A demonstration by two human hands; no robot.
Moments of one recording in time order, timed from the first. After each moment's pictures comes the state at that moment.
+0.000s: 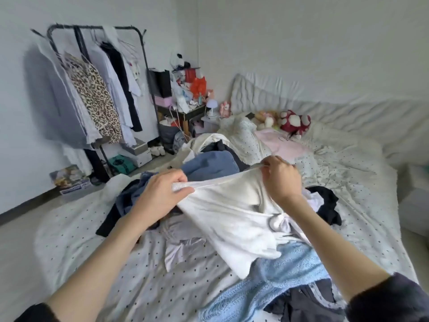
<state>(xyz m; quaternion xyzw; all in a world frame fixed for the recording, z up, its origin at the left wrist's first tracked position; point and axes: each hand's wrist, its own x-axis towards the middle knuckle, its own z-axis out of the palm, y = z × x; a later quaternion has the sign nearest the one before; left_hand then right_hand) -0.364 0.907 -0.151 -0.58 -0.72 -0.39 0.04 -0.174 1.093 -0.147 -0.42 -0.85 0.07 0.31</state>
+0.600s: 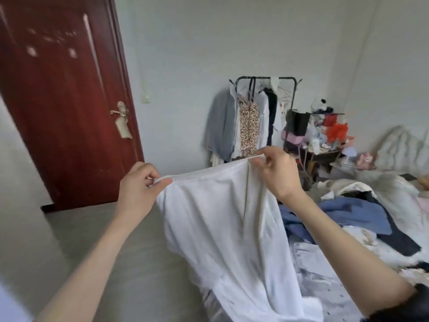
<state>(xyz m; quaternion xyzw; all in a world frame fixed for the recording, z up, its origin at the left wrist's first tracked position) -0.408 0.495 -0.079 -0.20 -0.81 -0.48 0.27 -0.352 0.765 -0.044 -0.03 -0.88 0.28 0.38</state>
